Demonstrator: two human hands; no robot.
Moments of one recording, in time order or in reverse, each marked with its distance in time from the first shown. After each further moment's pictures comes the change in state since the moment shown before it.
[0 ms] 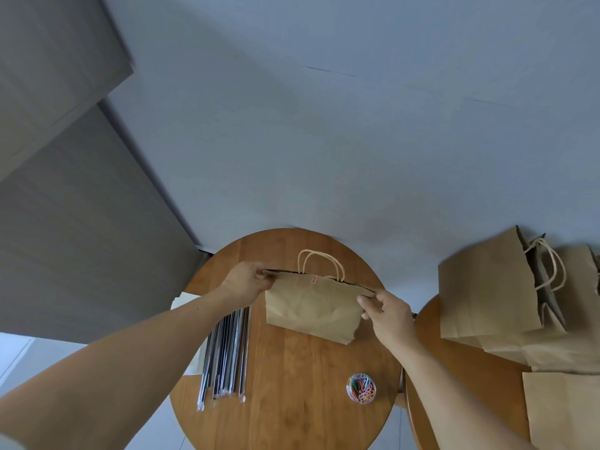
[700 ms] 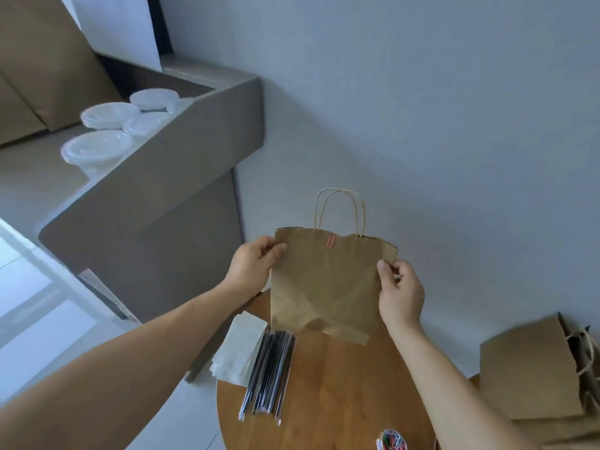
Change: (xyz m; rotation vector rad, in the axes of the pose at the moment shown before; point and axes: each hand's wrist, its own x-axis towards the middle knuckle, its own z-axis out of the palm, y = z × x) left_hand -0.139 0.037 -0.124 -0.340 0.585 0.194; right_hand -0.020 -0.193 -0.014 0.403 0.327 -0.302
